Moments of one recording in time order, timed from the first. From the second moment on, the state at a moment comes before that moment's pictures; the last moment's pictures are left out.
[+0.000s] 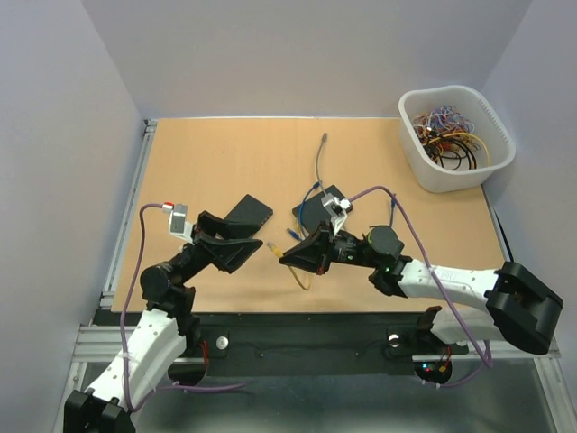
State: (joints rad) left arm -0.31 0.54 0.17 0.99 0.69 -1.06; right arm 0.94 1.24 0.50 0.98 -0.49 0.75
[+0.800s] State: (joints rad) left arm -0.44 0.59 0.17 0.84 0.54 -0.90; right arm 0.94 1.33 0.52 1.09 -0.49 0.81
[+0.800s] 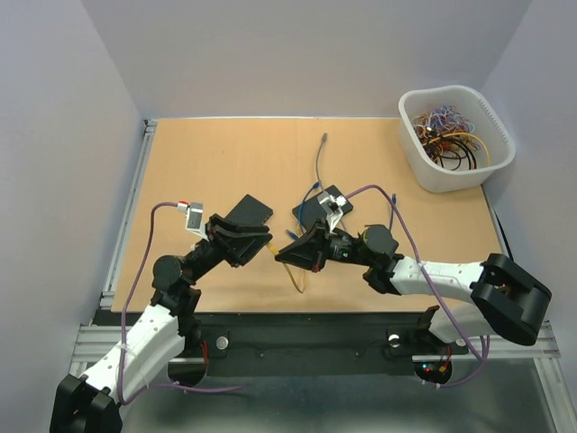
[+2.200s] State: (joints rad) left arm -0.48 0.50 0.18 0.66 0.49 -0.88; right arm 0.94 1.42 0.54 1.18 -0.42 0.86
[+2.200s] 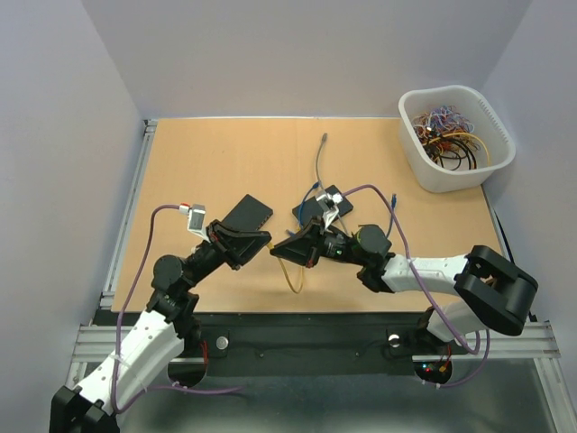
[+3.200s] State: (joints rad) left arm -0.48 0.52 0.40 -0.06 0.16 -0.84; right arm 1.13 1.44 0.96 0.23 0.19 0.39
